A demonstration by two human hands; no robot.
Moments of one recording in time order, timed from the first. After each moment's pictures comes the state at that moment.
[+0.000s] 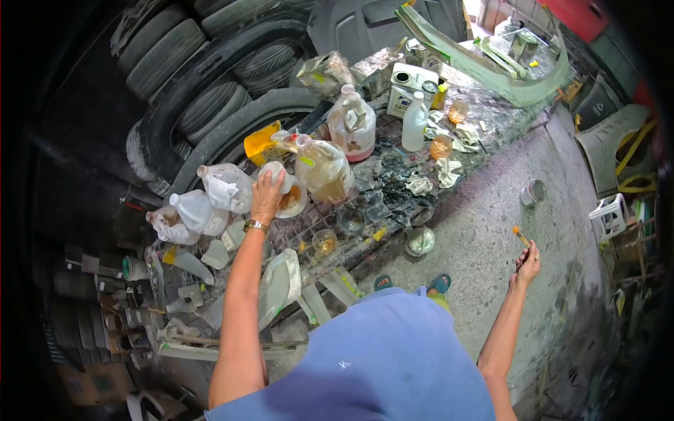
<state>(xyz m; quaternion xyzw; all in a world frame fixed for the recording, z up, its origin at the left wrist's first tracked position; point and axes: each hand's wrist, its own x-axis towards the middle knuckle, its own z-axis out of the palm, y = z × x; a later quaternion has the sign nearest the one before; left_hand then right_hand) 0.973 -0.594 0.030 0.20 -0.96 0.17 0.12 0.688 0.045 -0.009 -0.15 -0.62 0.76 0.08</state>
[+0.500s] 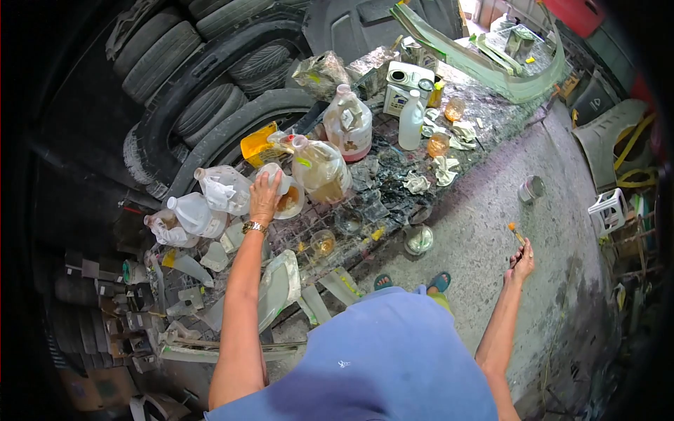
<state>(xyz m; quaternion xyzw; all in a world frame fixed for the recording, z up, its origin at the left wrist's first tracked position) 0.971 -0.591 0.031 0.21 -0.95 0.17 0.13 0.693 0.034 -0.021 -0.20 -0.58 0.78 0.08</state>
